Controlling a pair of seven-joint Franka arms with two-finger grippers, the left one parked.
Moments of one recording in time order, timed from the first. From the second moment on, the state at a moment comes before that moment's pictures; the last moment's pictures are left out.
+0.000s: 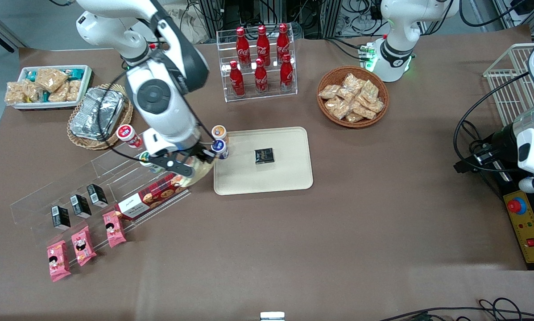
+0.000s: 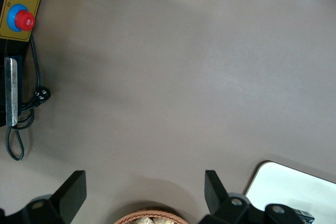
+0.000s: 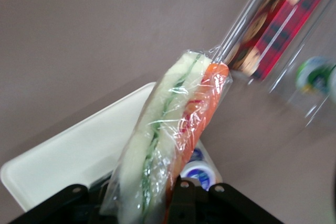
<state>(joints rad) 0.83 0.27 -0.28 -1.78 0.12 2.01 1.02</state>
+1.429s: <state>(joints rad) 0.99 0.69 -0.25 -1.62 0.26 2.38 1.76</state>
